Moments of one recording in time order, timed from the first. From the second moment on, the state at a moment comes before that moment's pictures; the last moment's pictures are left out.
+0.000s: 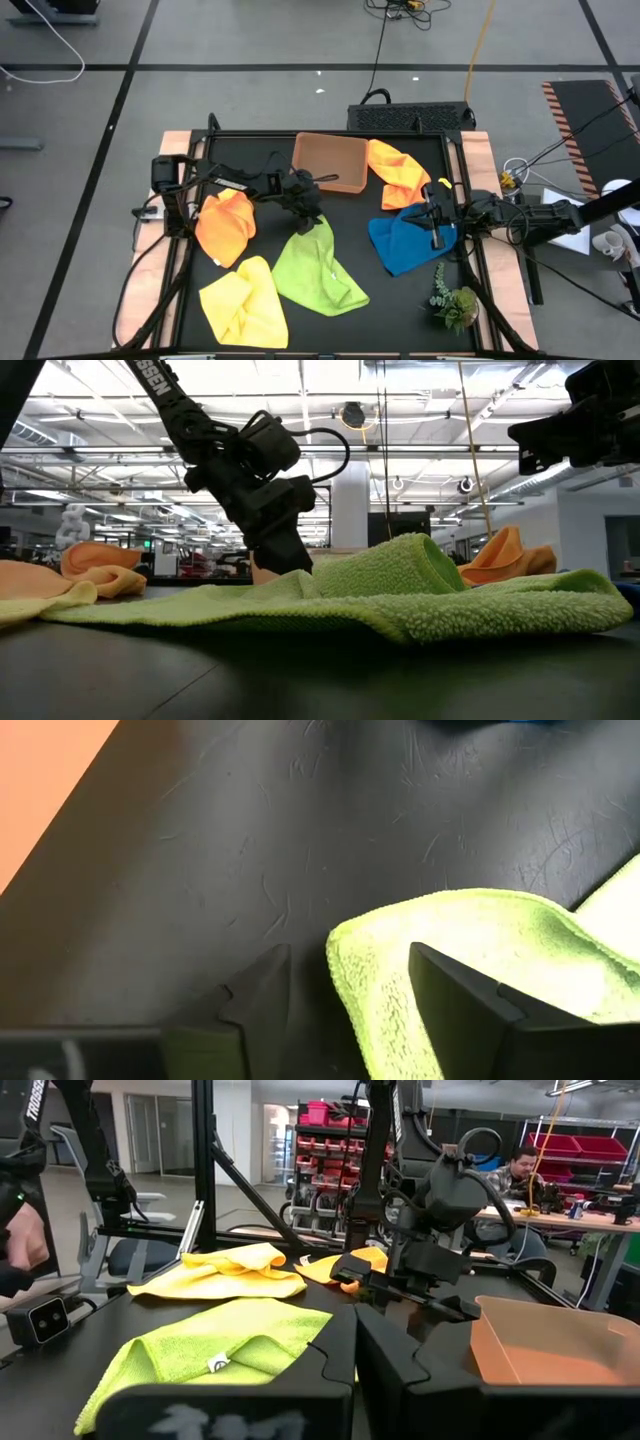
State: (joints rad) left arm 0.22 1.85 0.93 0.07 0.33 -0.11; right arm 0.01 0.06 0.01 0.08 -0.10 -0.06
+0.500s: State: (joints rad) left arm 0.19 1.85 0.93 0.08 0.34 0.04; right arm 0.02 0.06 0.01 0.08 -0.10 -0.07
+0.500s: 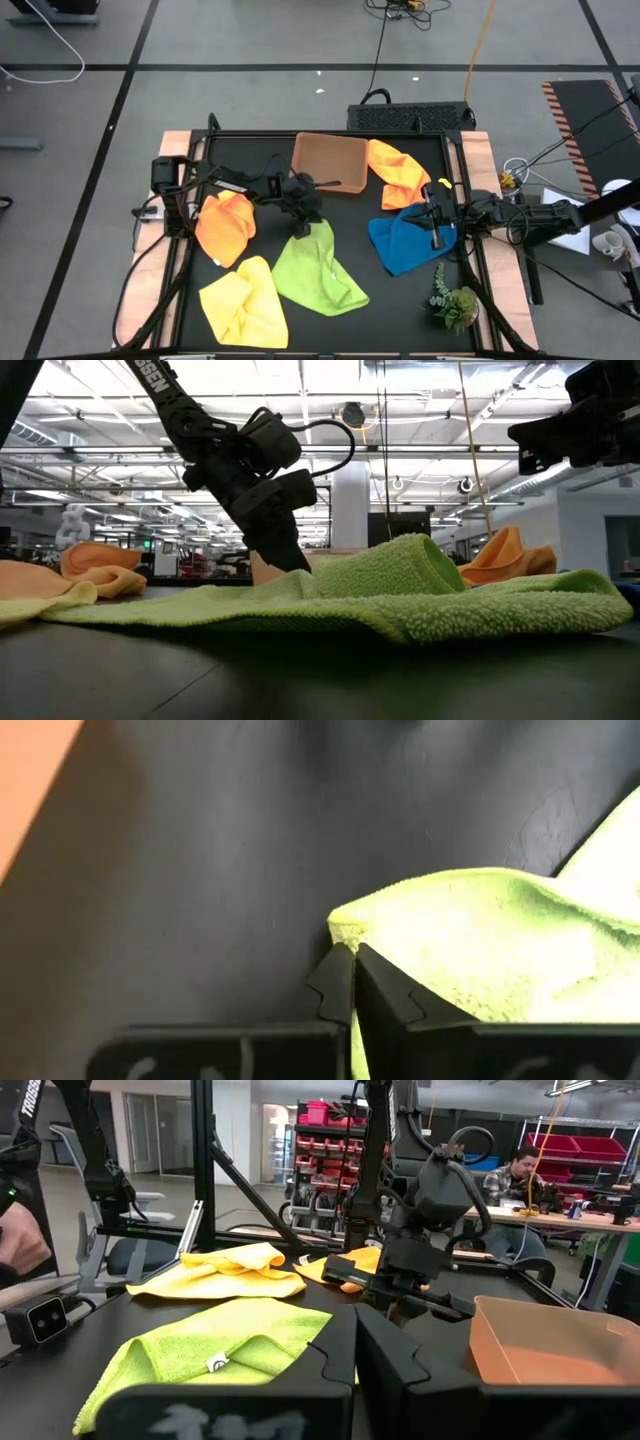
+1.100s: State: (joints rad) left arm 0.18 1.46 0.93 0.08 0.11 0.13; right arm 0.01 0.06 0.01 0.09 0.15 -0.08
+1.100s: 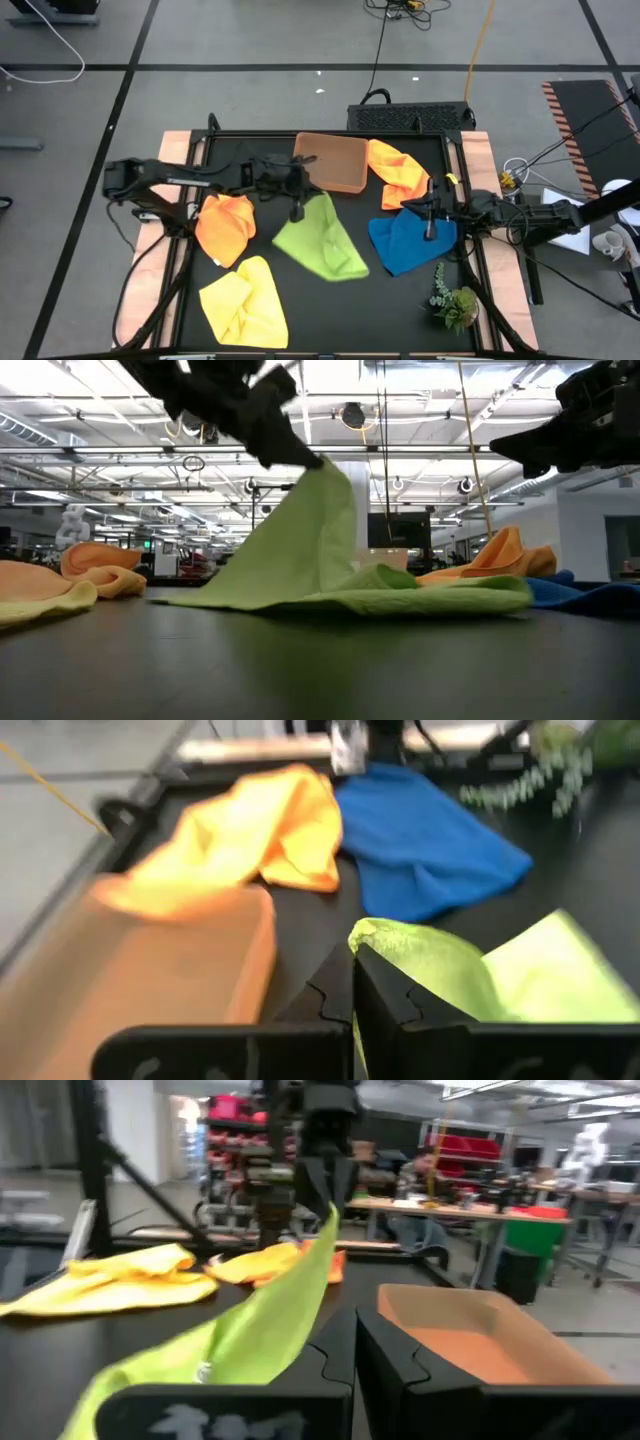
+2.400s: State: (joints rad) left arm 0.17 1.39 0.93 0.03 0.02 0.13; right arm 0.10 1.39 0.34 0.66 0.06 0.06
